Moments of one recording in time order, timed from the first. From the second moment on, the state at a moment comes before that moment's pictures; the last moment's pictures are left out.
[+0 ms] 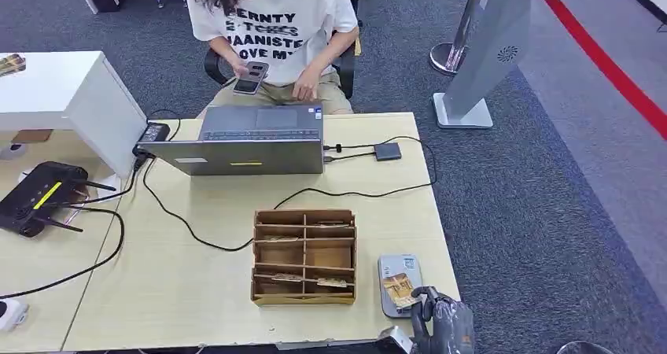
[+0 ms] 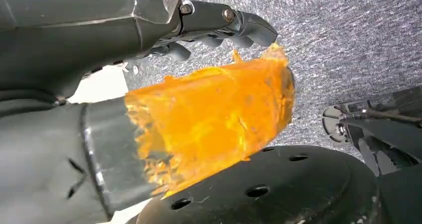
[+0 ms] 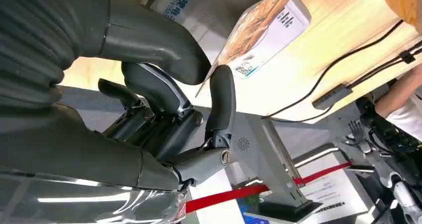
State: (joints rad) left arm -0.09 -0.02 -1.51 -0.16 1.19 0.20 0.11; right arm 0.31 0.22 0.09 -1.34 0.96 -0.65 -0.39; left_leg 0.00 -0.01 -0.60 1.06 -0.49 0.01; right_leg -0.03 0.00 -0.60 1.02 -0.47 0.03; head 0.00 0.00
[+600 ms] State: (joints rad) left arm -0.09 -0.02 -1.51 -0.16 1.19 0.20 0.11; right arm 0.31 0.21 0.07 -1.31 0.97 -0.65 -0.38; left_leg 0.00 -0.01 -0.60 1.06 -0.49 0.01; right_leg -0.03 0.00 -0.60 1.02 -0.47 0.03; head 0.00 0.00
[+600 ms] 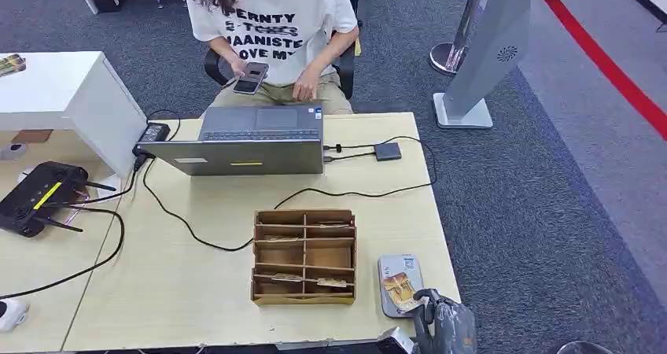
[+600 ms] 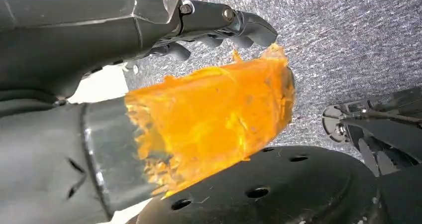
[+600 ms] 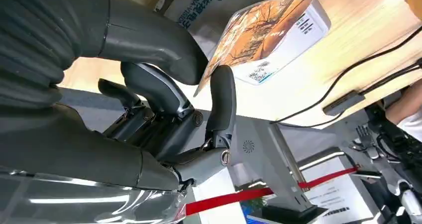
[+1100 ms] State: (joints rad) left arm -0.09 -0.02 -1.51 -0.16 1.19 0.20 0.11; right arm 0.30 0.21 0.06 -1.30 0.98 -0.65 -0.39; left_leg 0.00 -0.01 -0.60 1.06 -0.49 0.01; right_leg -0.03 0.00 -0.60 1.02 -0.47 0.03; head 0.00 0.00
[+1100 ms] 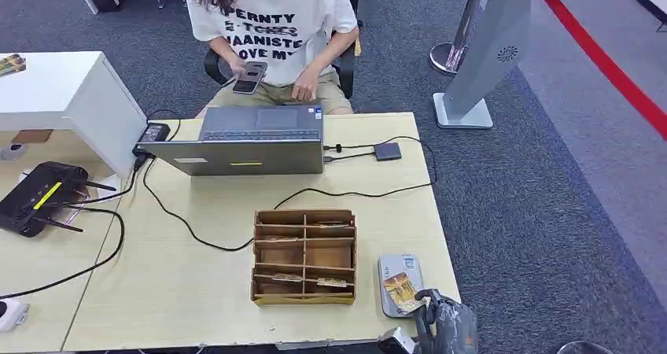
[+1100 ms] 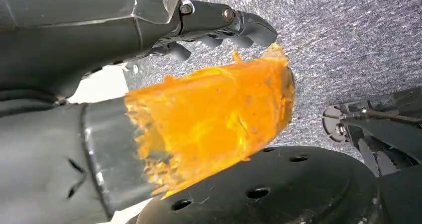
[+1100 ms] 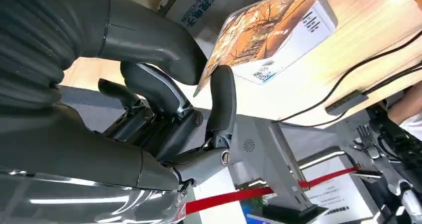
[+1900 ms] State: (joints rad) left arm -0.09 -0.02 -1.51 -0.16 1.20 0.20 0.11; right arm 0.30 0.25 0.02 -1.35 0.81 -0.65 -0.48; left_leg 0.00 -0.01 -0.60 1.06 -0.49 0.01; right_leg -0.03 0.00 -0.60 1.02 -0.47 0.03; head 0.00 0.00
